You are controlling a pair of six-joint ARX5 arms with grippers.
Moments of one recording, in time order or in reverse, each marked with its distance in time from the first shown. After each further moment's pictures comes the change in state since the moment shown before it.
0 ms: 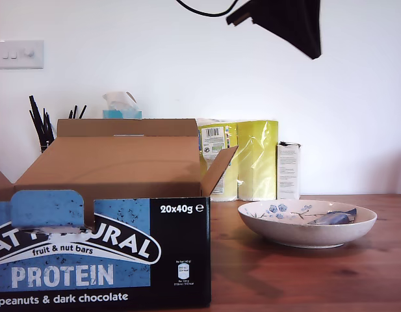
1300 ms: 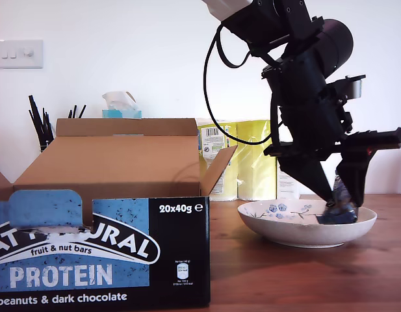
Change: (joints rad) left arm -0.001 0.331 -0.095 0.360 -0.060 -0.016; right arm 0.000 0.000 0.000 -0.044 0.000 0.047
